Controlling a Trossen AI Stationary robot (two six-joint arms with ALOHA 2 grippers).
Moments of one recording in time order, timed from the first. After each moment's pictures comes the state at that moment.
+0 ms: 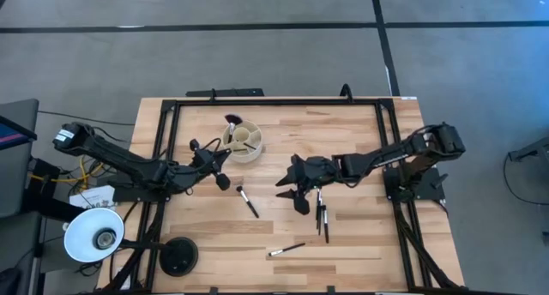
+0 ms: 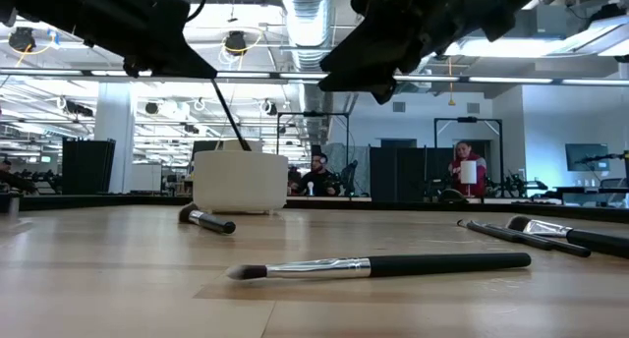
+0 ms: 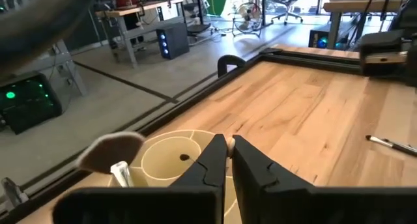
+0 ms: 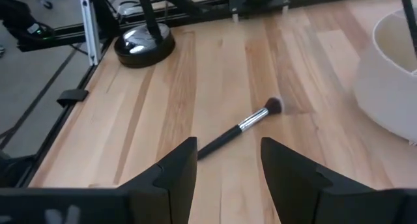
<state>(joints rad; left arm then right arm) -0.35 1.00 0.38 0.30 -1.02 -0.14 0.14 1.59 0.89 0.21 -0.05 0.16</state>
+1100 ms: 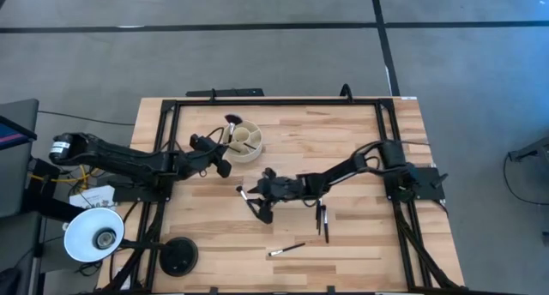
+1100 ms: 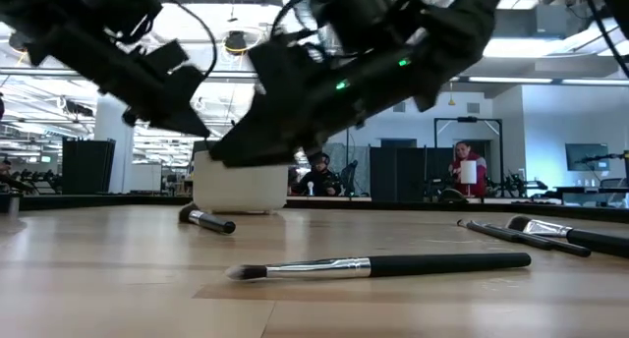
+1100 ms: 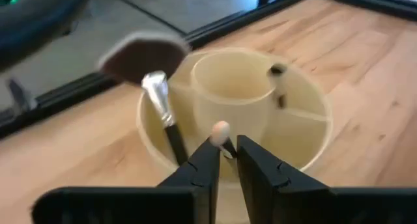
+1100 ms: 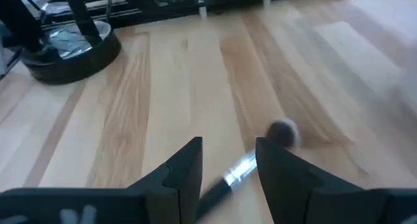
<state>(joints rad) -0.04 1.03 0.31 0.14 -0.74 -0.39 0.16 2.14 1.18 0.50 0.14 0.18</state>
